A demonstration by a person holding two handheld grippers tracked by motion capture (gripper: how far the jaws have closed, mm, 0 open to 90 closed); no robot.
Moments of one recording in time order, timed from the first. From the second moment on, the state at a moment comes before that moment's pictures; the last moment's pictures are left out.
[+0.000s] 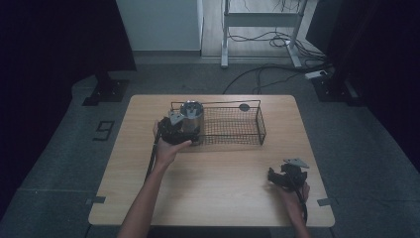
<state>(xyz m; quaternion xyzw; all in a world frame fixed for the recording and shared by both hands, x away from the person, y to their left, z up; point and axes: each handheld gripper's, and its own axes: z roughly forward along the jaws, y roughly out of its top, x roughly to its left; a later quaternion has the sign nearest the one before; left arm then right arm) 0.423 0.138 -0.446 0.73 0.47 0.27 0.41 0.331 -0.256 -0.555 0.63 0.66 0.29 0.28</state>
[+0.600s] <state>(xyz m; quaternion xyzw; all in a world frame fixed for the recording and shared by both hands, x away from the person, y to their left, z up) 0.350 0.175 -0.468 0.74 0.46 0.22 0.43 0.330 -0.256 -0.555 0.63 0.66 0.29 0.28</state>
